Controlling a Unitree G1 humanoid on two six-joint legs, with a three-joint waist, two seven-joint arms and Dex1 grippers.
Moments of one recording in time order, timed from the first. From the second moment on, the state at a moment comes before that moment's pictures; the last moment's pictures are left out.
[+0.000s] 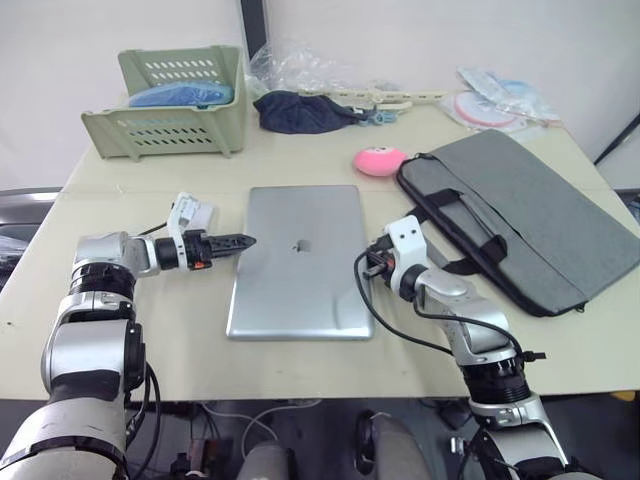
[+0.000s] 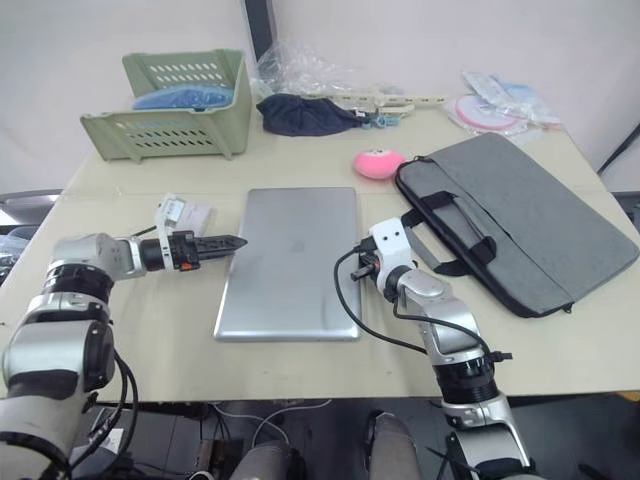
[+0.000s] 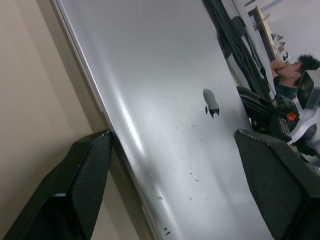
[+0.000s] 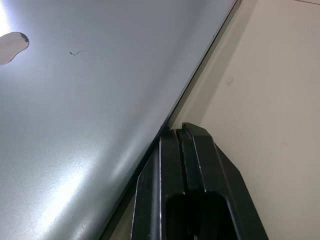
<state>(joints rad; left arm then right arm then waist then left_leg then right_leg) -1.00 0.59 0.09 1.04 -0.27 0.88 -1.16 -0.47 -0.23 0.11 -0.07 0.17 0.76 0.31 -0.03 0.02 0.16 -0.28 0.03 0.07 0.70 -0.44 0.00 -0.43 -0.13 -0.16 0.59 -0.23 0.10</state>
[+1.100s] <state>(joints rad) -0.99 0.56 0.19 1.06 -0.27 0.98 -1.22 -0.44 -0.21 0.11 -0.10 0.15 0.74 0.31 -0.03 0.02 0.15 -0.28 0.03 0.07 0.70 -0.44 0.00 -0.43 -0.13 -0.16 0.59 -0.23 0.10</state>
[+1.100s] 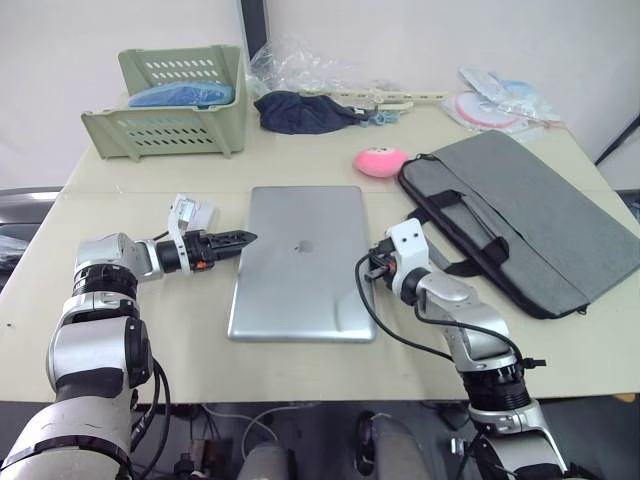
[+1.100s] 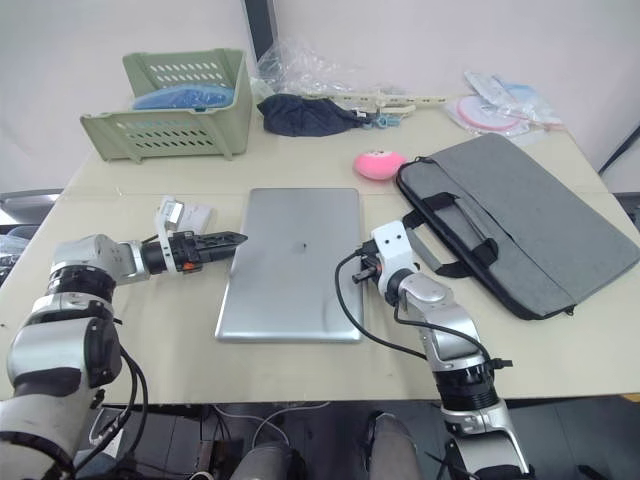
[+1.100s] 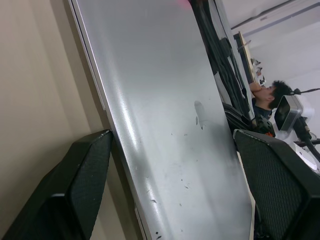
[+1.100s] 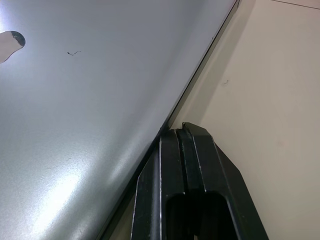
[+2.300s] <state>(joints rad) -1.00 0.55 0.13 1.11 -0.29 1.00 -1.30 -0.43 -0.19 0.11 -0.12 0.14 0.74 0.33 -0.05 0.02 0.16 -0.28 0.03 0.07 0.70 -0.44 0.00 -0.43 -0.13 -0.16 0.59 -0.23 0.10</state>
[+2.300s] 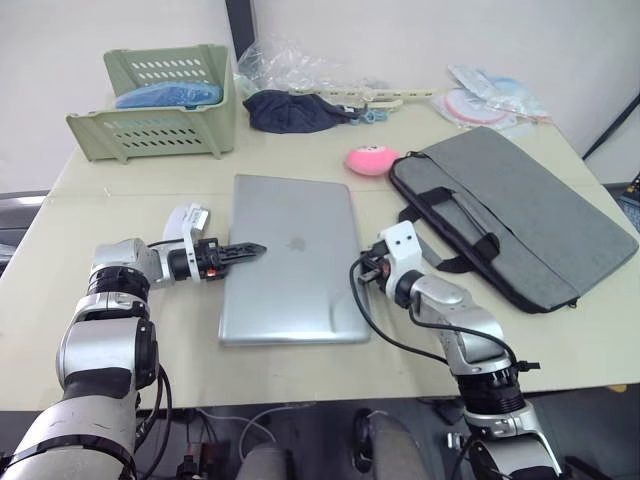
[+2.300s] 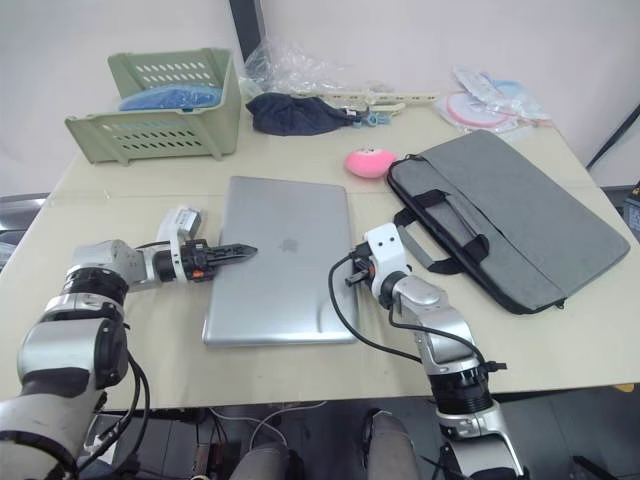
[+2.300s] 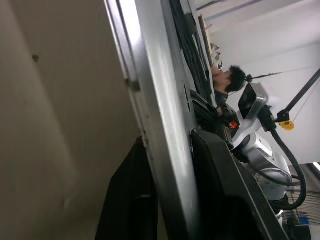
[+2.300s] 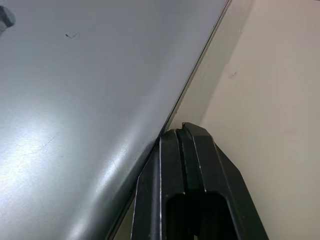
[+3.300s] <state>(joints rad) -0.83 0.55 0.22 0.54 -0.50 1.31 -1.10 -0.51 -0.49 -0.07 -0.60 0.28 1.15 0.36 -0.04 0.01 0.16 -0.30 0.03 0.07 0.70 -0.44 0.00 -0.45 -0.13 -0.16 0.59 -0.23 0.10</state>
